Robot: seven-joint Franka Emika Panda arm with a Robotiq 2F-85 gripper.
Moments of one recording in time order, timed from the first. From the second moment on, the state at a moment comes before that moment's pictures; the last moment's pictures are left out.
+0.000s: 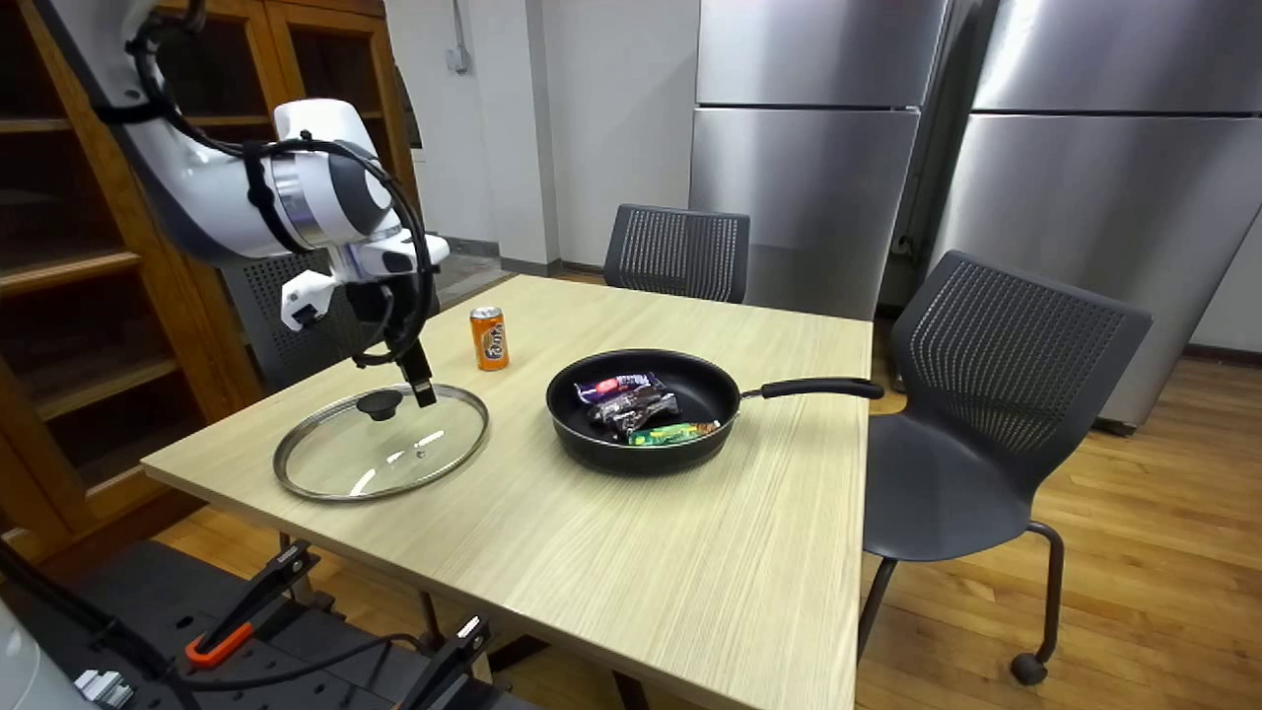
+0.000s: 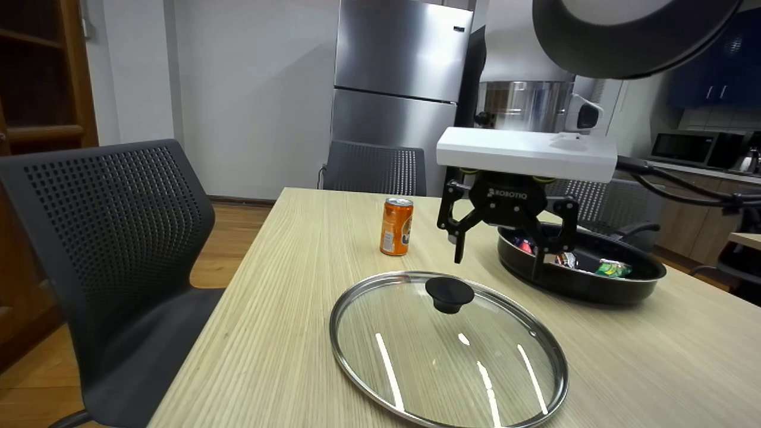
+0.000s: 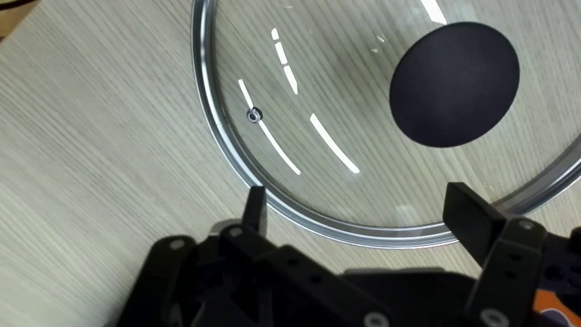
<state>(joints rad) 0.46 0.33 -0.11 -2.42 -0.28 2.76 1.18</state>
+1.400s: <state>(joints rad) 0.49 0.37 -0.04 -2.40 -0.27 2.76 1.18</state>
